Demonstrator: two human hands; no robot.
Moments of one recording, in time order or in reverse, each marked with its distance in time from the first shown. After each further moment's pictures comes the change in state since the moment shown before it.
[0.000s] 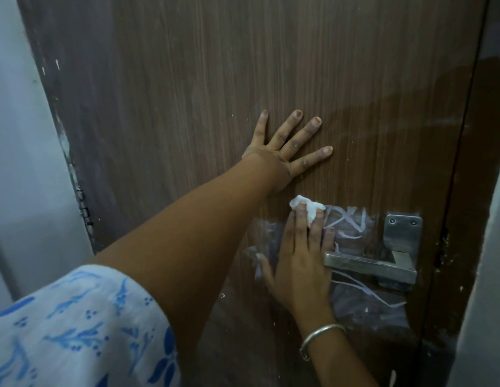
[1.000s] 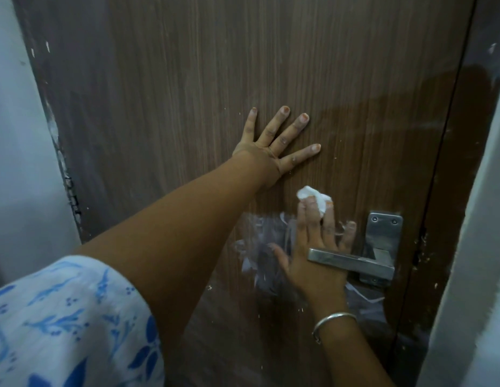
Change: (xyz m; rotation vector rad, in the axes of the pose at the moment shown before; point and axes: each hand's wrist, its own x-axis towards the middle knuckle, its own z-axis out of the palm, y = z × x) left_hand -0.004 0.006 -0.003 -0.032 -0.027 -0.046; right_hand 0.004 0.051 0.002 -0.137 0.143 -0.045
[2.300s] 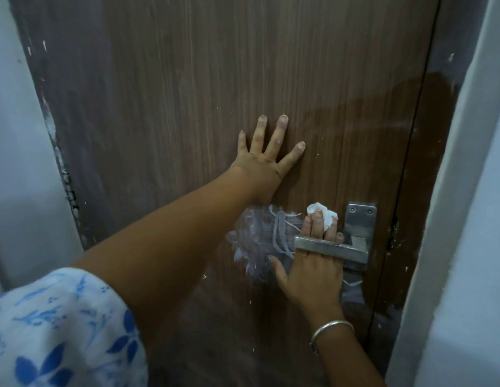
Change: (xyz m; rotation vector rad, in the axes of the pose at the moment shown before) left_hand -0.014 0.029 0.000 -0.191 0.059 -0.071; right_hand -0.037 0.011 -0.017 0.100 -0.102 0.076
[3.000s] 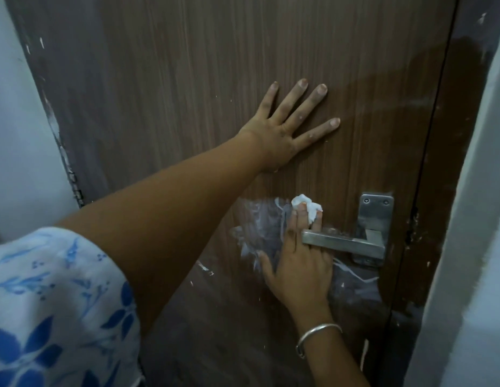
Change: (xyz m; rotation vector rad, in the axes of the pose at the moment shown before) left_hand 0.023 -0.013 -0.016 0.262 0.243 0.234; right_hand -0.001 -0.035 0.011 0.115 -0.046 0.020
